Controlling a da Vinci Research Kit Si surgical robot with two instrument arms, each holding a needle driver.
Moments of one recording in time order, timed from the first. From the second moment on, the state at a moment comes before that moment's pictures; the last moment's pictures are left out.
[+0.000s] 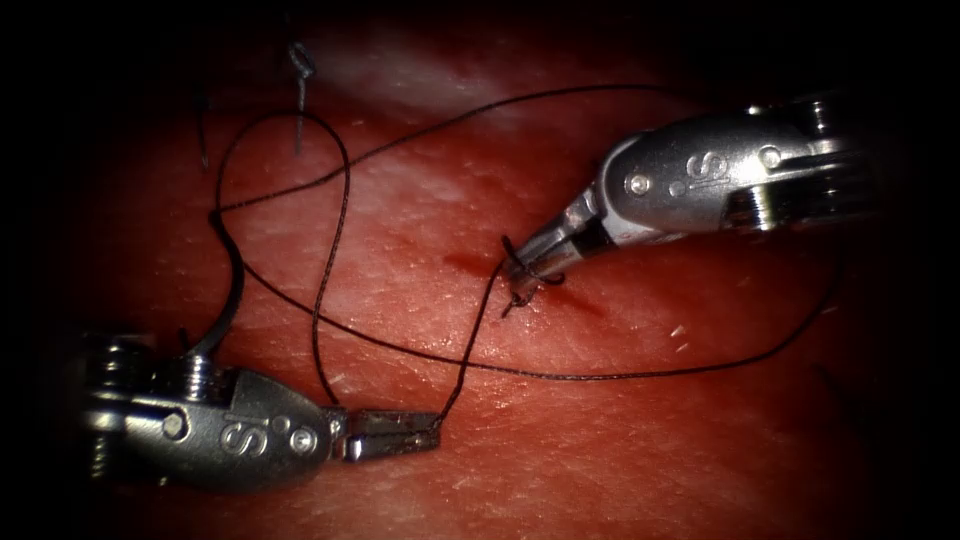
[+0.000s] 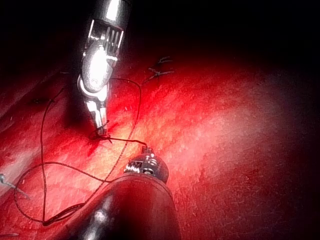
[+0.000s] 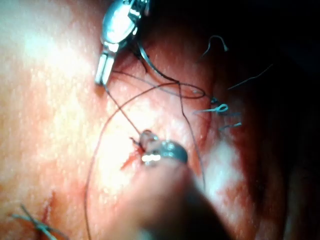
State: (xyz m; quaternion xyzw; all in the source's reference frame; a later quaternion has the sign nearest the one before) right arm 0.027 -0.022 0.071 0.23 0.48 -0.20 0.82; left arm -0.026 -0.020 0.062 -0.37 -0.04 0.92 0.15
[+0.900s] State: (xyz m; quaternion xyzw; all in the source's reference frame) right arm 0.027 -0.022 0.074 0.22 0.46 -0.17 0.84; left arm -0.027 -0.027 0.052 -0.37 -0.05 0.92 0.12
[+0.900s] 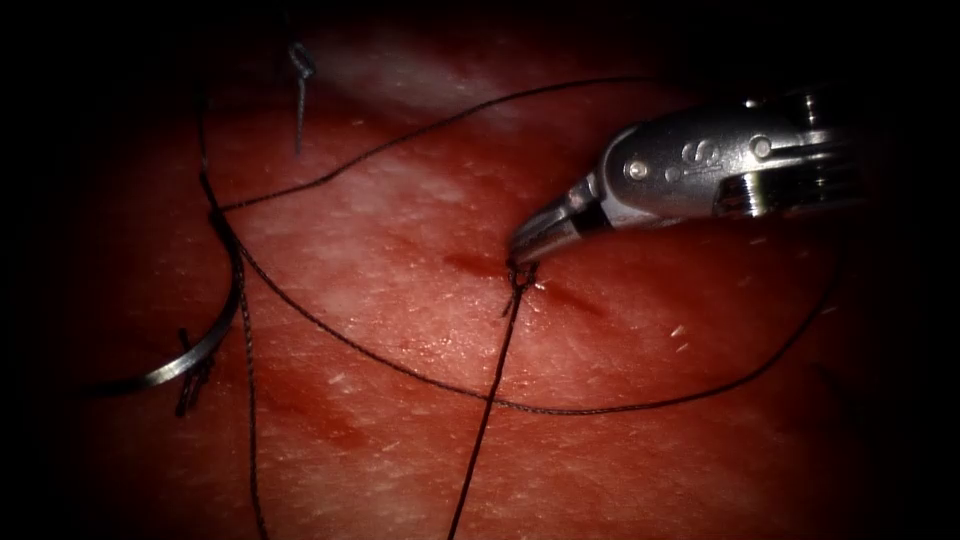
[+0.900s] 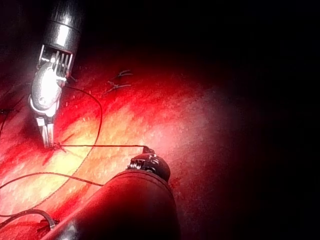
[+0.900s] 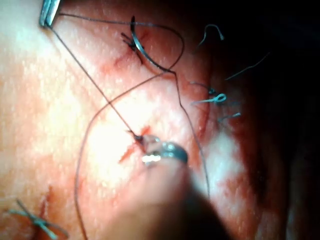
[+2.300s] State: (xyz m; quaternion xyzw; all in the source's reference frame) right arm 0.026 -0.020 0.076 0.17 0.44 -0.10 0.88; left arm -0.027 -0.029 0.047 -0.39 -0.06 0.91 0.10
